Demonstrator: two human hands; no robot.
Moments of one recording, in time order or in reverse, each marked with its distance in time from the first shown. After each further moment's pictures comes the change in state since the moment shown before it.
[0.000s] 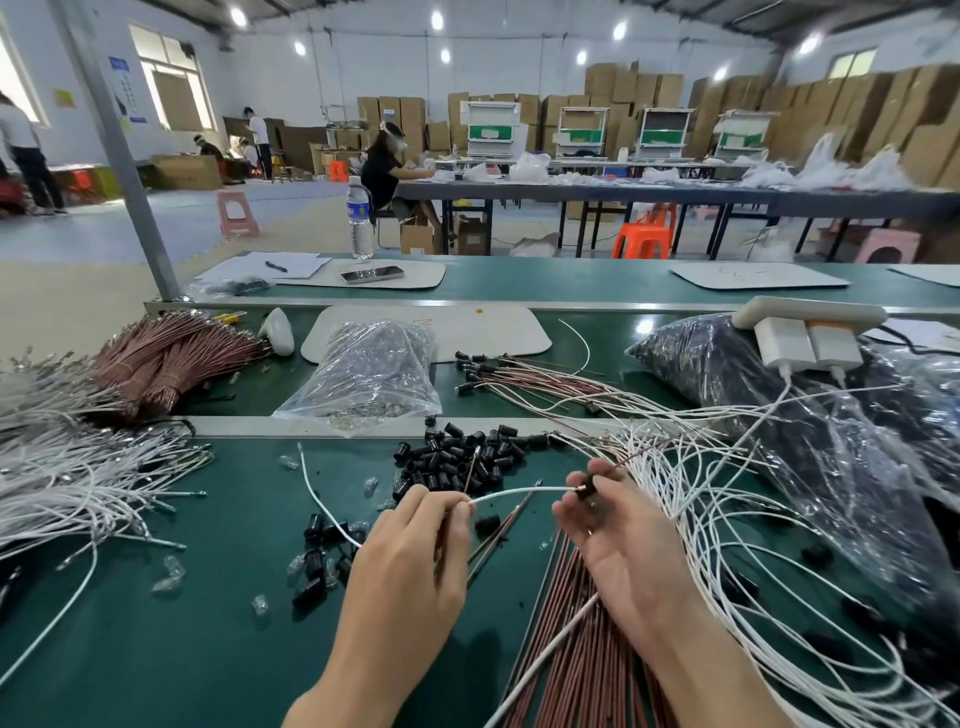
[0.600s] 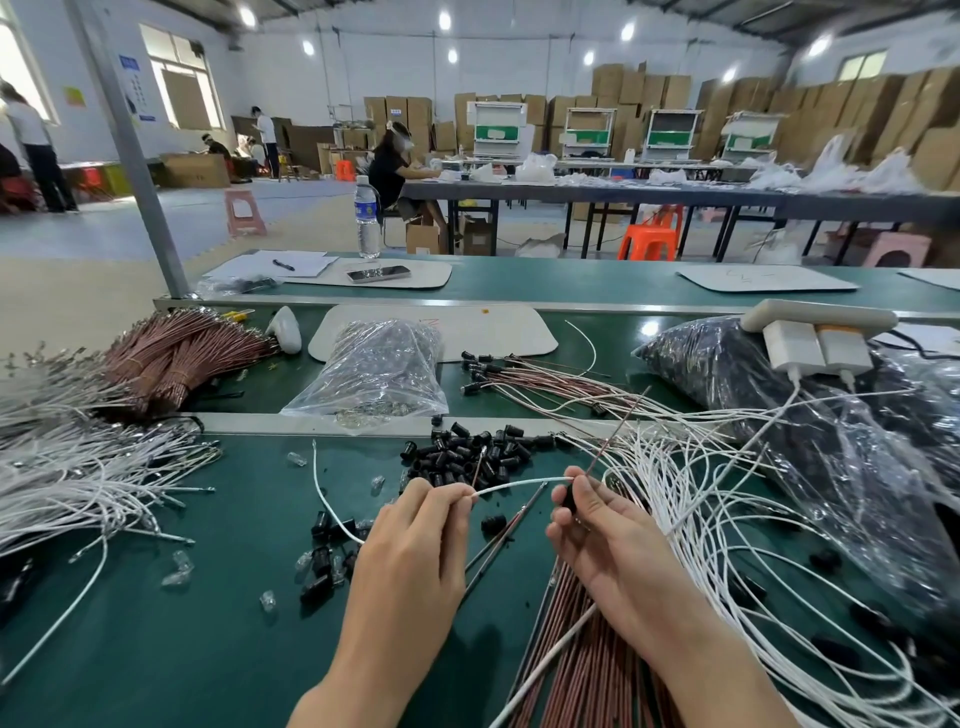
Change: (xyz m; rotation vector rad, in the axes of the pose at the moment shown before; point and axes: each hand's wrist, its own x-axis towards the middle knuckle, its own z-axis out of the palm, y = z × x) left_hand 0.001 -0.001 -0.001 0.062 0.076 0.034; right_hand -0.003 0.003 0.008 -0.041 -0.088 0.146
